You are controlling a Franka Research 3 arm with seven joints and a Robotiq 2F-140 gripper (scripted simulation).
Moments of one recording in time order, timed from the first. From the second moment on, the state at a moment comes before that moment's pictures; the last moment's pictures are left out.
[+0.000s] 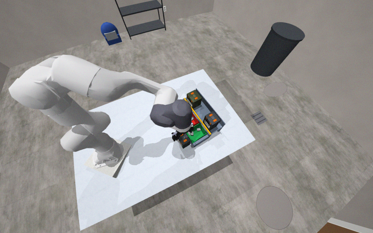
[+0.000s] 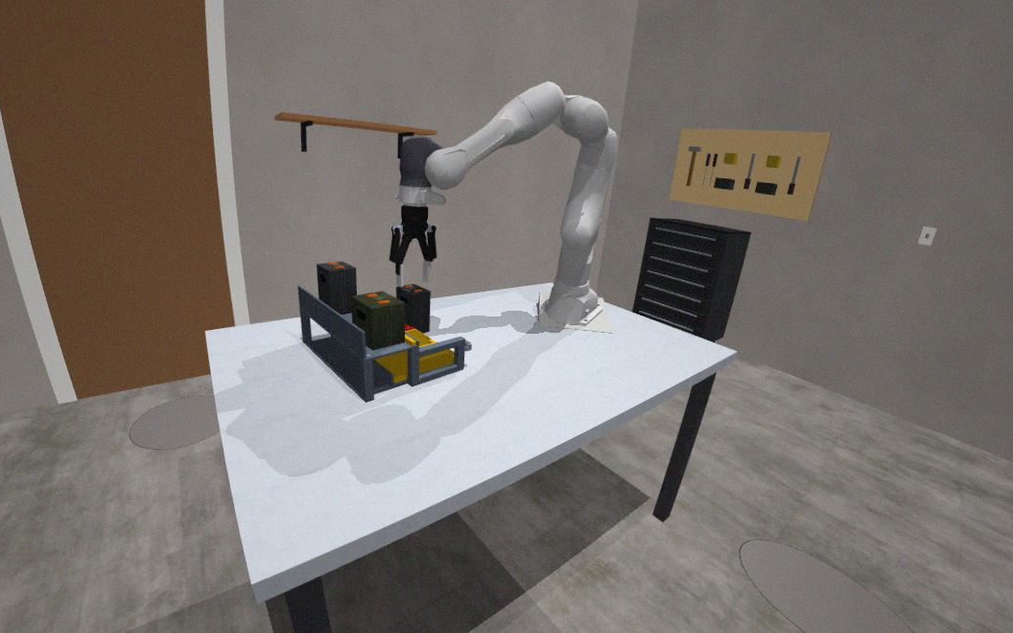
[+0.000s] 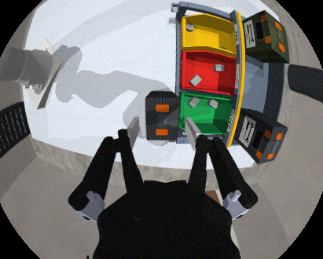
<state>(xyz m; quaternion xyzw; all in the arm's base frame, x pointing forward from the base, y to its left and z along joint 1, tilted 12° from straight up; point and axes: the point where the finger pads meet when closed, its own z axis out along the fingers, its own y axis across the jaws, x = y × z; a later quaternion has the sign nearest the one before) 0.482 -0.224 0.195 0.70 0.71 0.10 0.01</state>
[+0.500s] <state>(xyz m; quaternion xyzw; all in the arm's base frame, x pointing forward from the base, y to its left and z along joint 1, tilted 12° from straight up) 0.482 -0.224 0.196 0.70 0.71 0.10 0.01</state>
